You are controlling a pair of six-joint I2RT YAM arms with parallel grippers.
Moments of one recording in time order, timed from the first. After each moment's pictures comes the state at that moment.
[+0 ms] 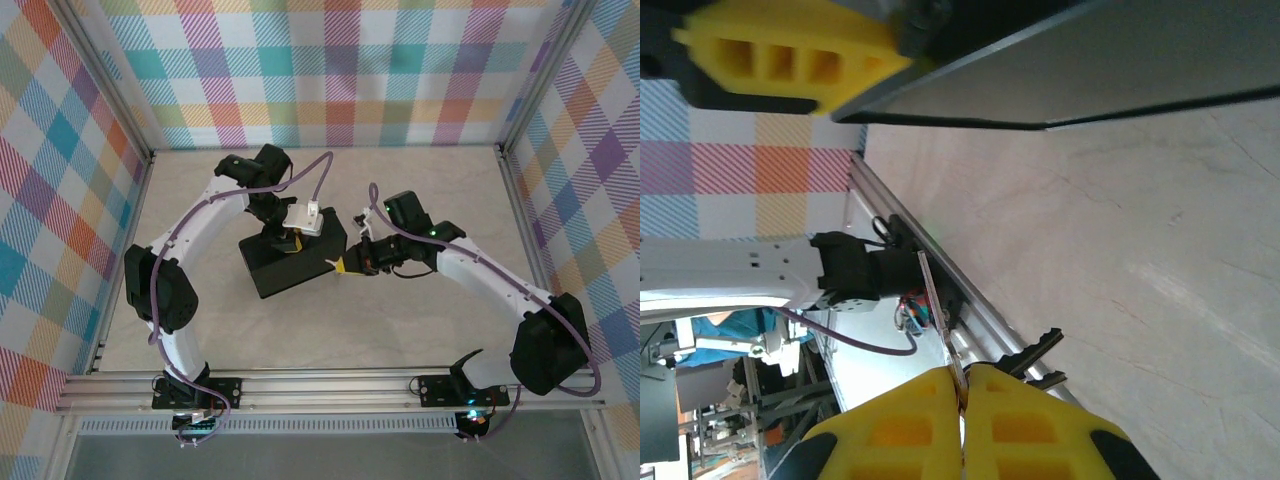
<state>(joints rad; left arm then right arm) -0.47 1.81 1.77 -1.30 0.44 1.28 0.54 1.37 1.06 -0.59 -0.87 0.54</state>
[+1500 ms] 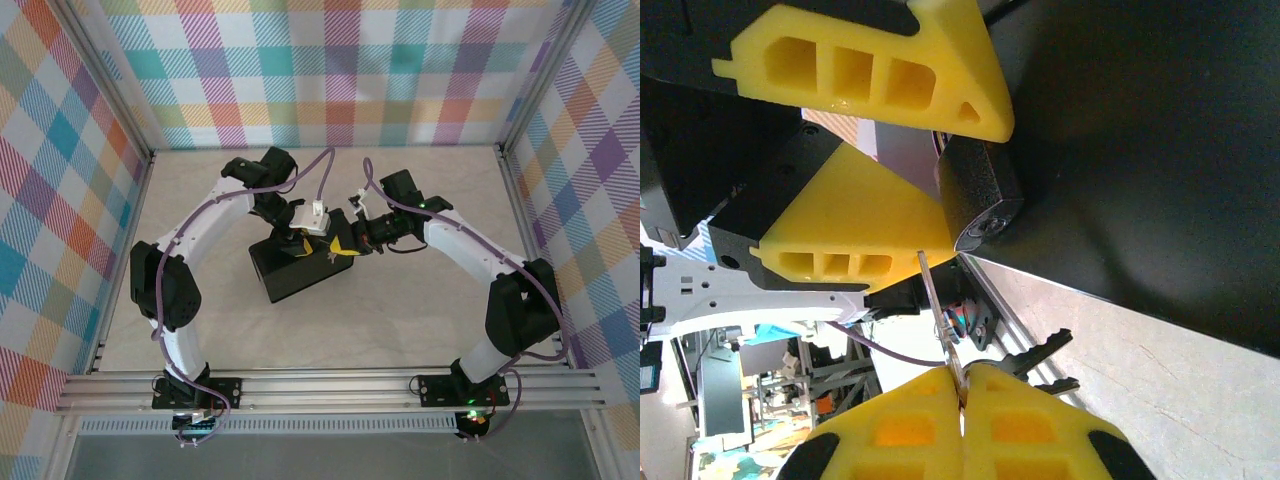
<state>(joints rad) -0.49 1.83 1.75 -1.26 0.58 1.28 0.47 1.59 1.24 -0.65 -1.02 0.47</state>
